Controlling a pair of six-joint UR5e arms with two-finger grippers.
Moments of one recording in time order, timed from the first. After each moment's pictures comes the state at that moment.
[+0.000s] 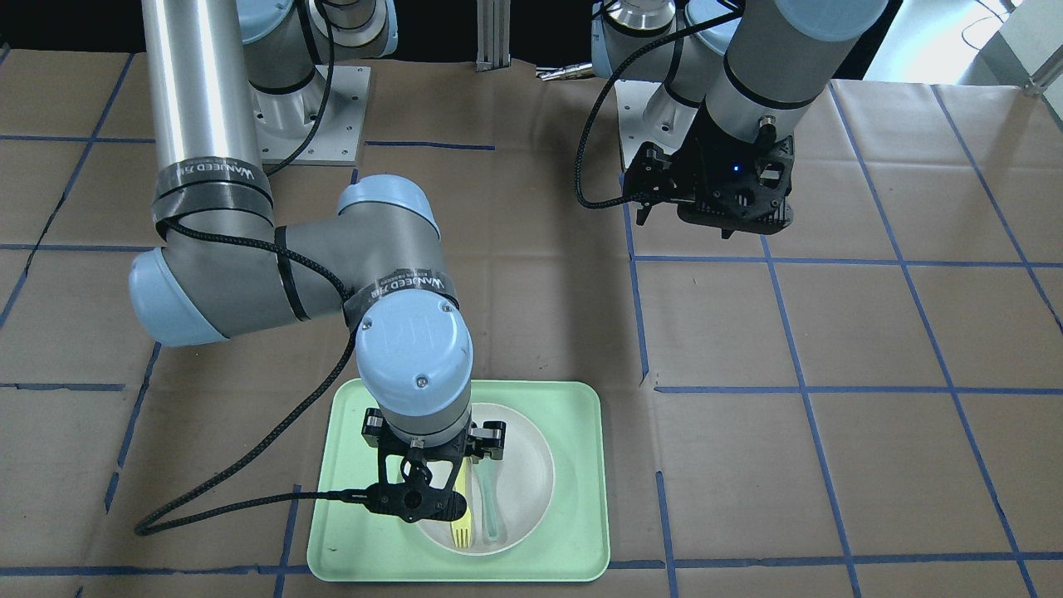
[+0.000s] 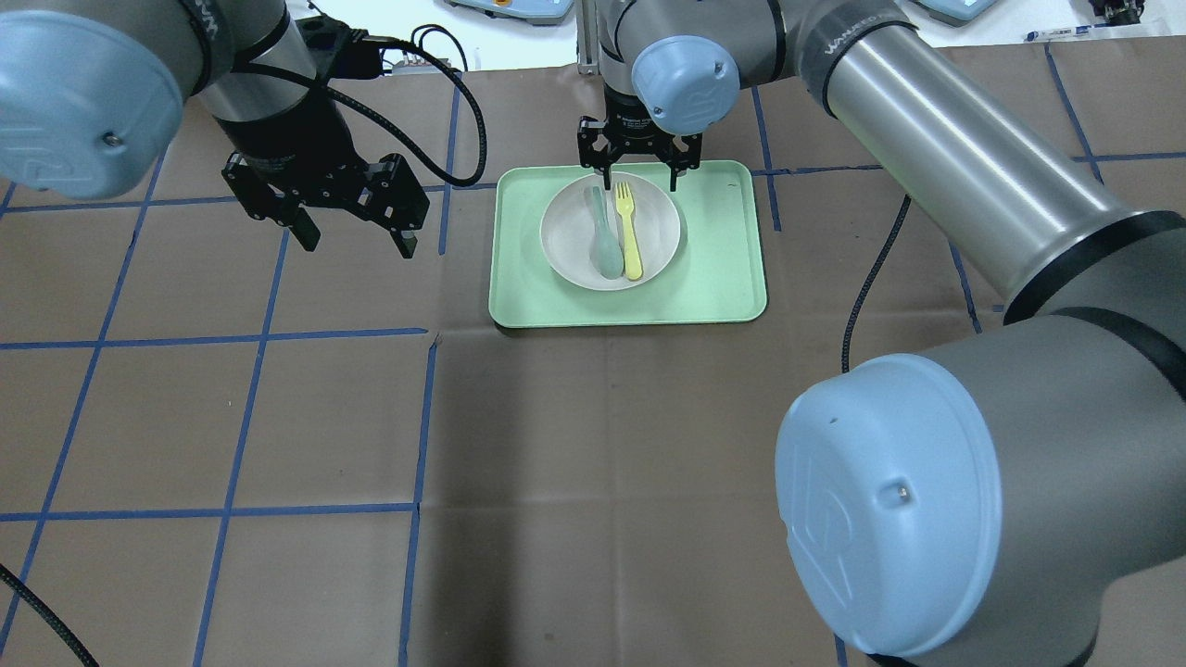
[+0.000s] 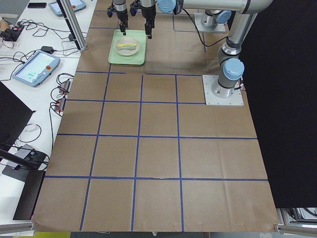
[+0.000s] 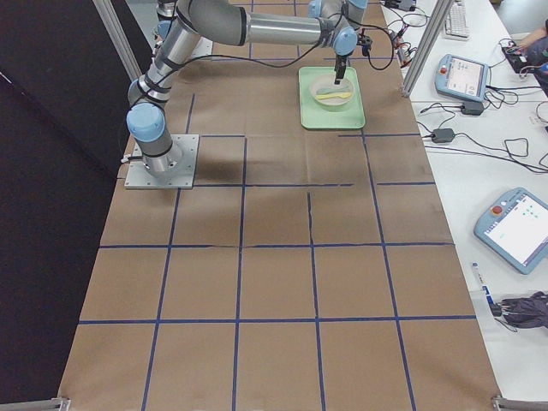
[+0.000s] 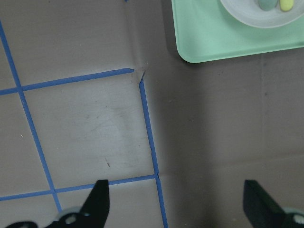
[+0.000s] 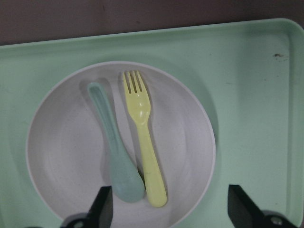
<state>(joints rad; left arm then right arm) -1.62 -1.64 -1.52 -1.64 1.55 0.10 1.84 -0.85 1.10 -1.78 -1.58 0.38</state>
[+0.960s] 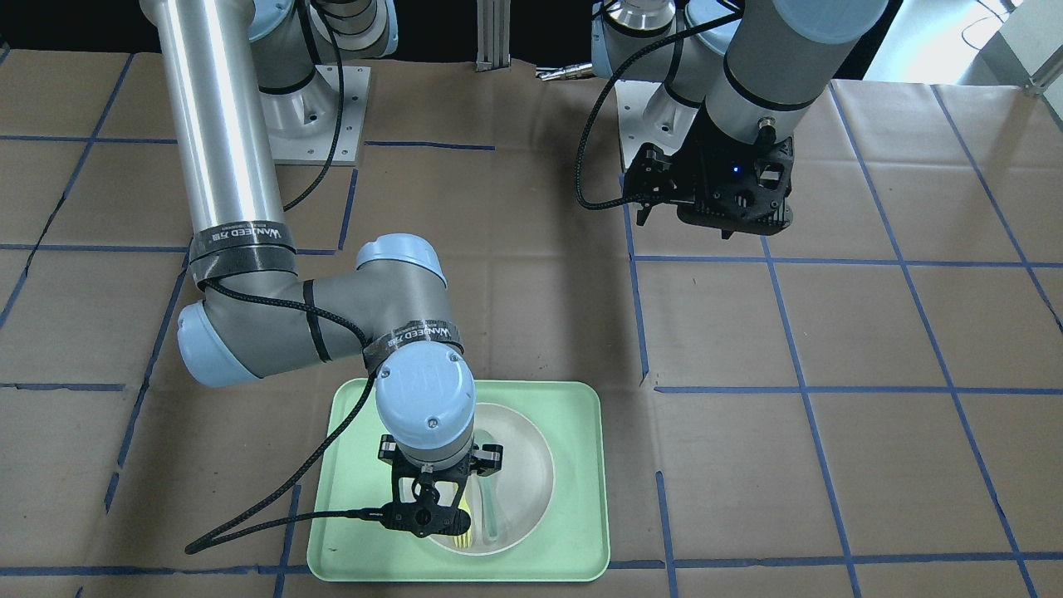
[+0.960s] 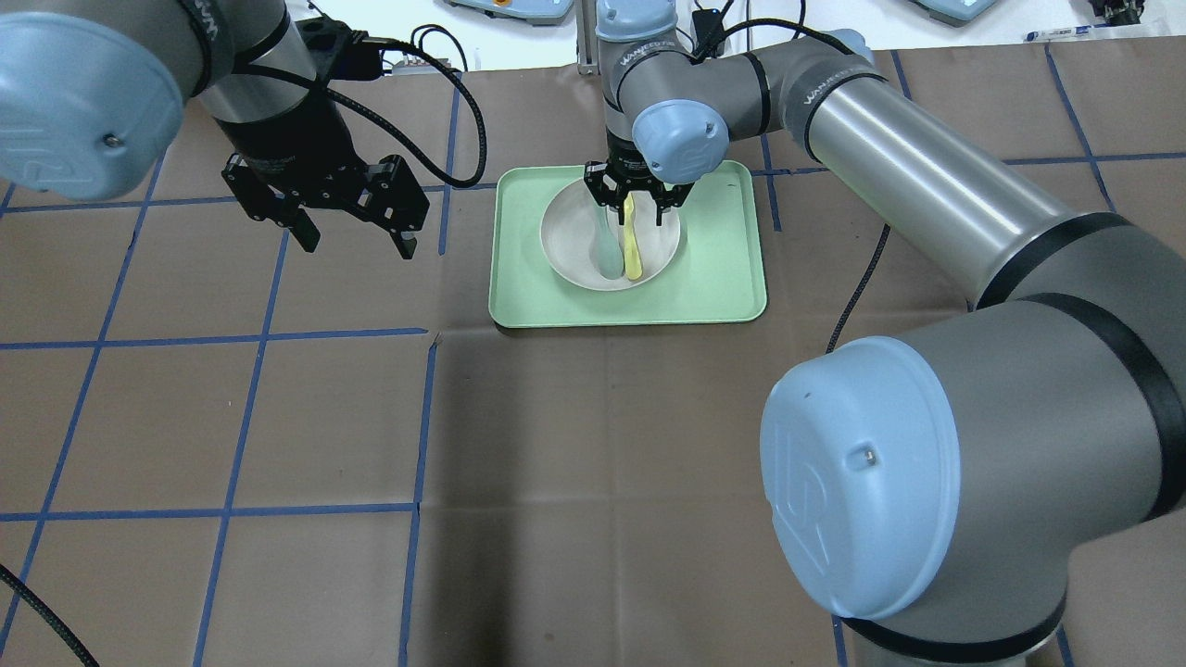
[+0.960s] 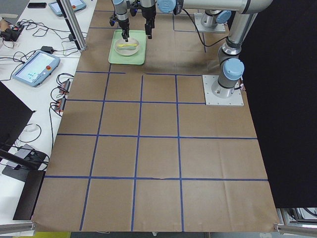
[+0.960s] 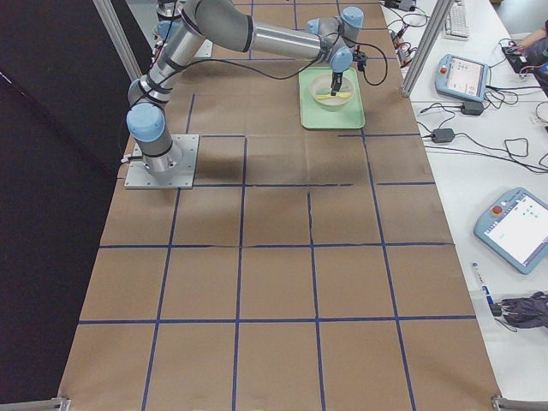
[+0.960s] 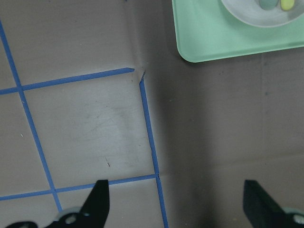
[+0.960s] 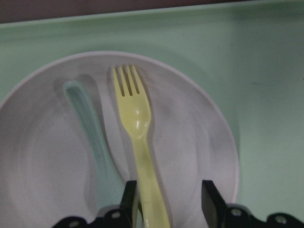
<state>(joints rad) -1.62 -1.64 -1.52 -1.64 1.55 0.10 1.84 -0.81 1.19 -1.91 -1.58 0.37</state>
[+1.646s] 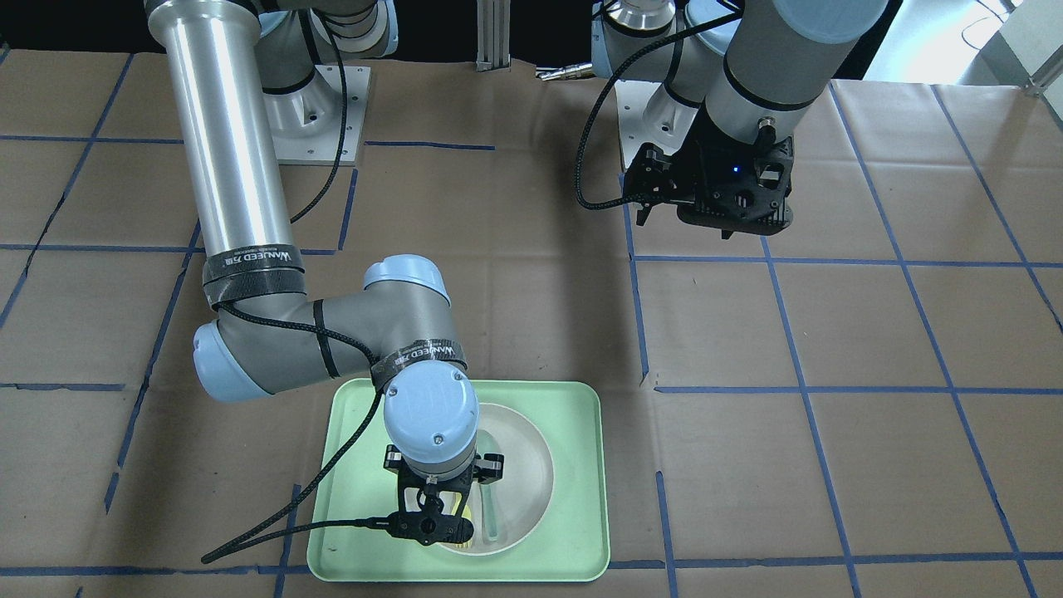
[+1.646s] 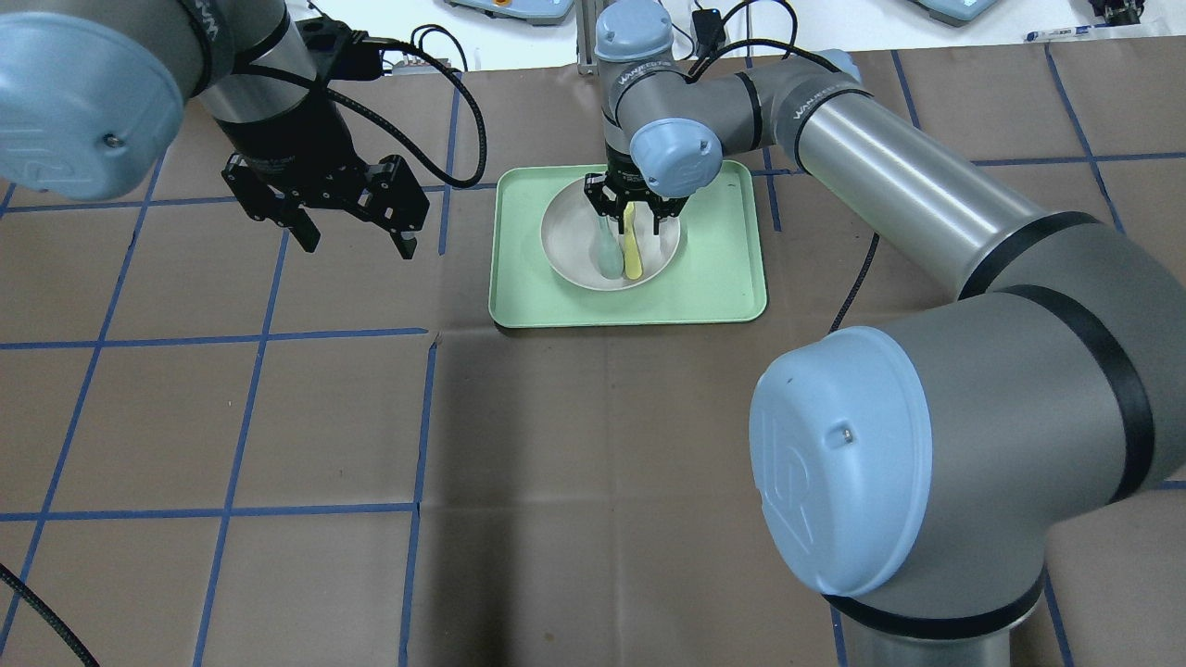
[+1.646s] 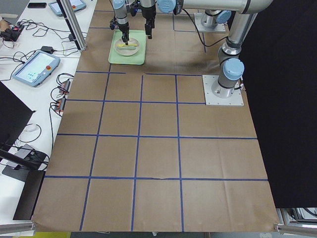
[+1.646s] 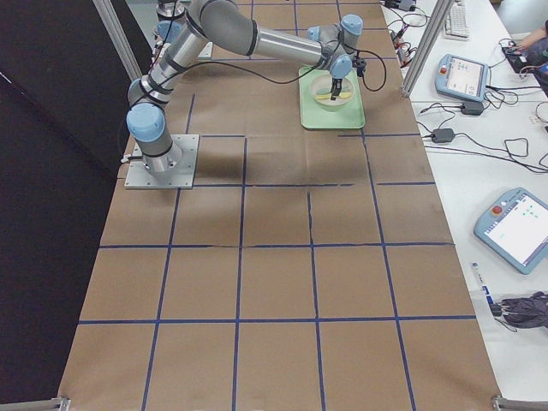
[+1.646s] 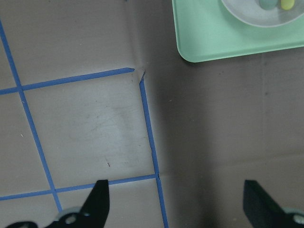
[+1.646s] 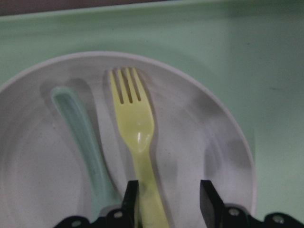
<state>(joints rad) -1.62 -1.64 -1.52 -1.64 1.55 0.10 1.84 -0.78 1.19 -1.93 -1.58 0.37</state>
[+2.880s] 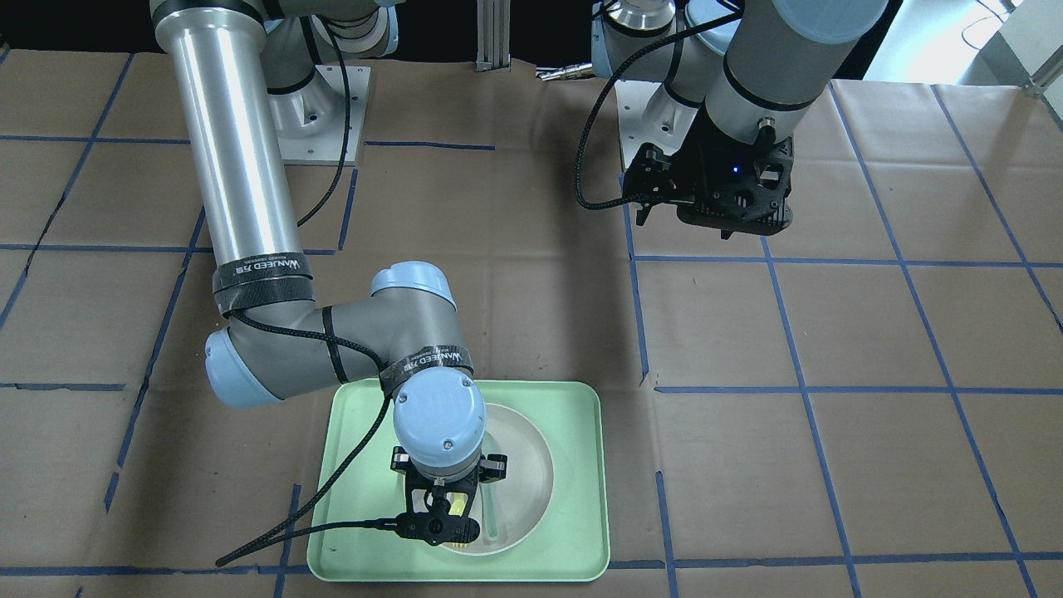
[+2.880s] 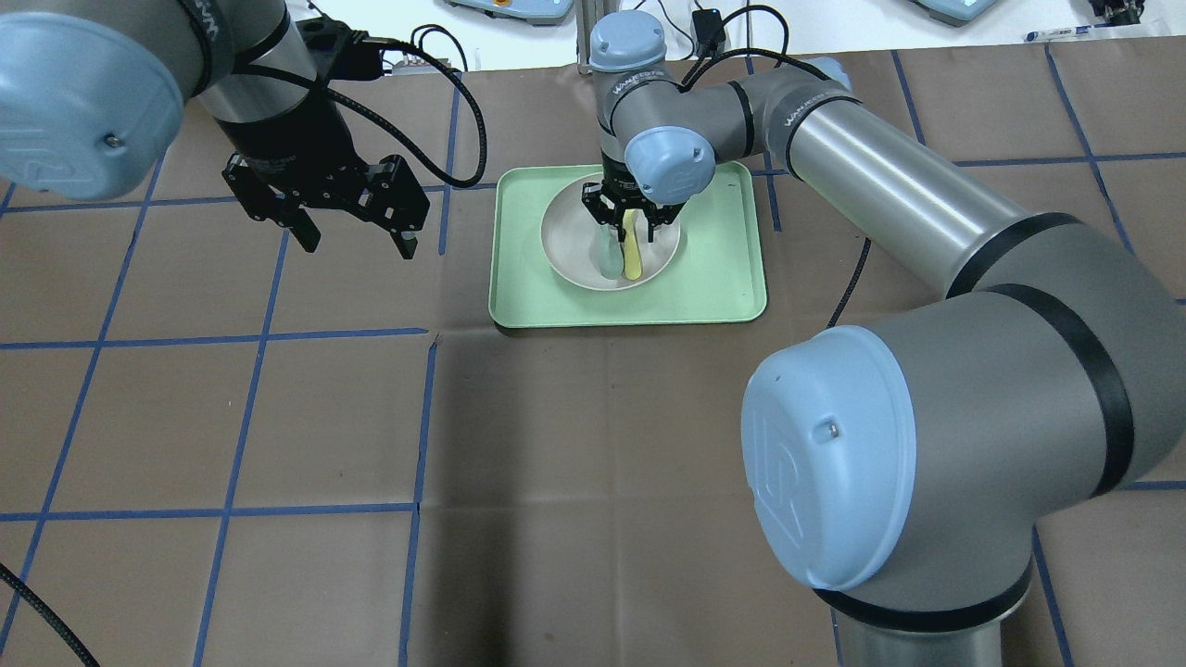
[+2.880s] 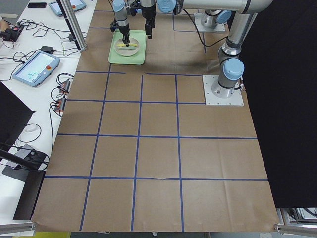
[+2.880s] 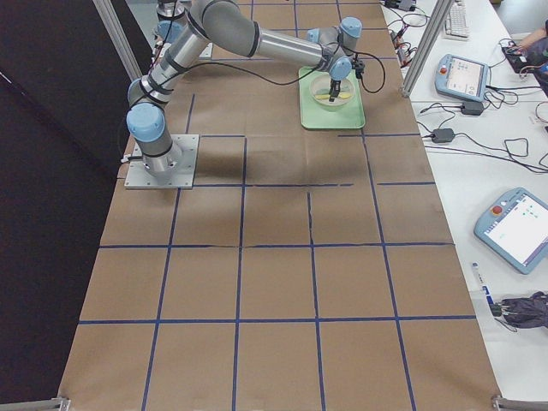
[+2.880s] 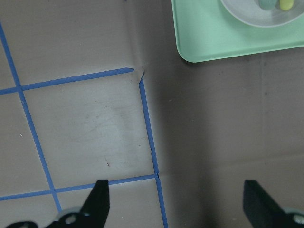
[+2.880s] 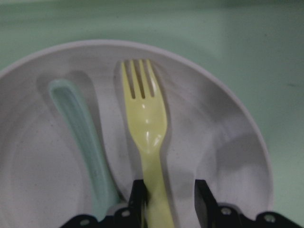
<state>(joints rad) -1.62 -1.64 -1.52 -1.64 1.55 0.10 1.85 -0.76 1.19 -1.93 -1.58 0.37</state>
